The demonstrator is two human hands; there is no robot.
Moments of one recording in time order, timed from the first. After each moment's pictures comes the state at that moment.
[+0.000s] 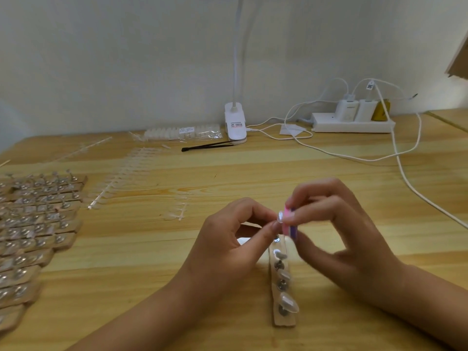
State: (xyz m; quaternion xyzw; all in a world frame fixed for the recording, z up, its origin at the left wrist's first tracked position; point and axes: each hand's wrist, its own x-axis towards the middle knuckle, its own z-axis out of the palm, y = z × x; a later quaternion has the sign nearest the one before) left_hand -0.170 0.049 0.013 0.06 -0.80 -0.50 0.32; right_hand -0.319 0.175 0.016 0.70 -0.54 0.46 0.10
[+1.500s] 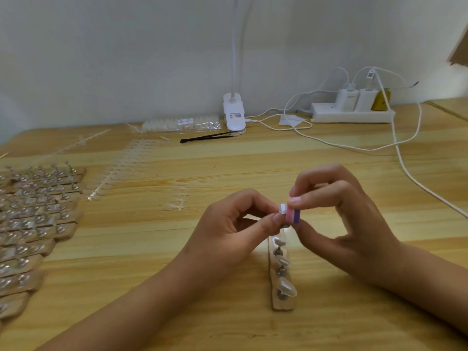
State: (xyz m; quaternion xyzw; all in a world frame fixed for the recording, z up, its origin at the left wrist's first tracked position) left_hand -0.168 0.048 0.015 0.04 -0.76 -0.60 0.26; right_hand -0.323 0.178 0.020 0.71 -0.52 0.46 0.11
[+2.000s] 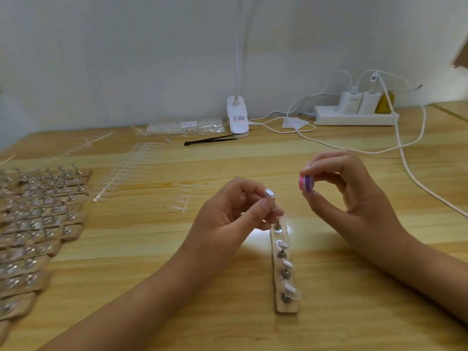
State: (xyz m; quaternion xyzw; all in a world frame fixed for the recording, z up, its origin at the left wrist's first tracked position) left_hand -0.168 0.043 0.020 0.06 -0.71 -0.64 0.29; right_hand -0.343 0.169 0.017 0.63 -0.56 0.53 0.04
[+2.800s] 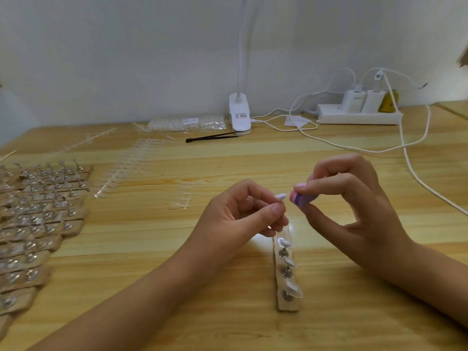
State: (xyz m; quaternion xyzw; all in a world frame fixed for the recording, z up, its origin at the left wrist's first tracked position) left_hand -0.168 0.045 0.023 0.08 -0.69 -0.68 0.23; right_hand -0.332 0.175 0.018 0.68 -0.56 0.43 0.19
